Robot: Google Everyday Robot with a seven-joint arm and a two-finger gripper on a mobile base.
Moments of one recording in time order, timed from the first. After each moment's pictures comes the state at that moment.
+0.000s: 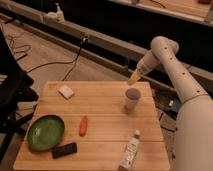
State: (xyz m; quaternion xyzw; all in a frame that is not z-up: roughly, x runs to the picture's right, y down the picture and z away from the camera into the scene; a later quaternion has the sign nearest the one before) arm 0.188 -0.057 0.847 -0.31 -0.12 0.35 0.88
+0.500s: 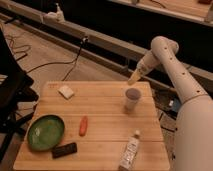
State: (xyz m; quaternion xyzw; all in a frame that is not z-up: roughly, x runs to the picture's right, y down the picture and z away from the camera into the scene) arm 0.189 -0.057 0.848 -0.30 -0.11 0.34 0.88
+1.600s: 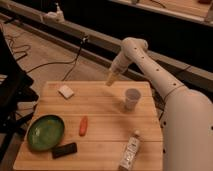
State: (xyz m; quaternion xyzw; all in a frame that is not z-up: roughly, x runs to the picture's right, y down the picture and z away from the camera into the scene) arm 0.024 -0.059 0.860 -0.28 -0.18 0.16 0.93
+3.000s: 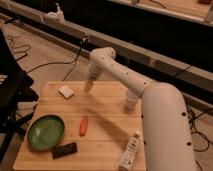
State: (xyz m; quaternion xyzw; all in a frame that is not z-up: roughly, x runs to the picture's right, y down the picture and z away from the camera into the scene) arm -0.113 -0.032 0.905 -0.26 -0.20 0.11 0.94
